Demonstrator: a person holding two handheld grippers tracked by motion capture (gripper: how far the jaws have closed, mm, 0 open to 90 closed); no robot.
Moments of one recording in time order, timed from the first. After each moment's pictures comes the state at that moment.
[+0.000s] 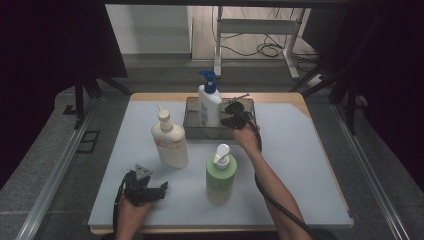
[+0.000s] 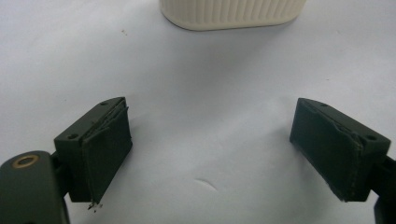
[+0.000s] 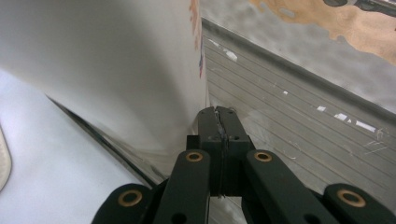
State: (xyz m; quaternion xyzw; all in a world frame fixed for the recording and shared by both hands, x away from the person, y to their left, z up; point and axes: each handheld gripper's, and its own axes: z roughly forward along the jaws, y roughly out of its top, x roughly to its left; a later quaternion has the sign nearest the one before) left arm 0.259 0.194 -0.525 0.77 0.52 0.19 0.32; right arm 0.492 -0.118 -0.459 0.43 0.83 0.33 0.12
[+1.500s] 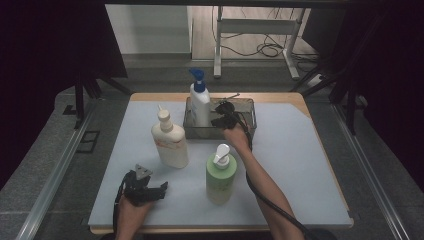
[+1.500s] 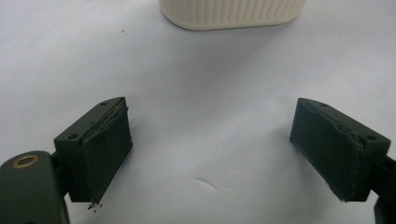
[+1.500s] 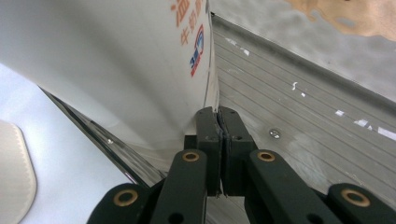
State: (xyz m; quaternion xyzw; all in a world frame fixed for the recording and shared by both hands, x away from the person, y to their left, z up) left arm 0.259 0.194 -0.525 0.77 0.52 0.19 0.32; right arm 0.497 -0.089 -0.467 0.42 0.84 0.34 0.10
